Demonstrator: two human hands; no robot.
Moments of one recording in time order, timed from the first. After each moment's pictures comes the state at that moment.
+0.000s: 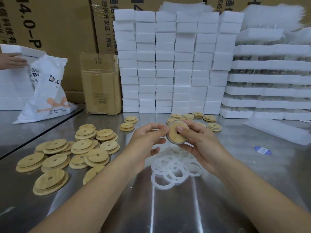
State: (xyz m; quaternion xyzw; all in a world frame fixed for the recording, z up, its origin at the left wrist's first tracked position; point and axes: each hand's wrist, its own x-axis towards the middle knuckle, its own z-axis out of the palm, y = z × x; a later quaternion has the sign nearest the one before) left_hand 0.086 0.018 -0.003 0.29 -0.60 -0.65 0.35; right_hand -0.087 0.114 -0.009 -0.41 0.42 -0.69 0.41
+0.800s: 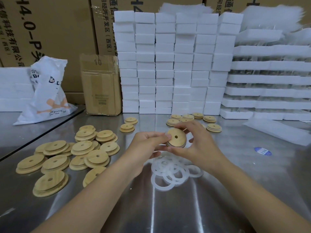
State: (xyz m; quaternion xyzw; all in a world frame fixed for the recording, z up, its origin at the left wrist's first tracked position) left_hand 0.086 0.020 -0.009 0.29 -0.63 -0.64 0.32; right_hand -0.096 0.110 -0.022 -0.62 0.64 -0.46 -0.04
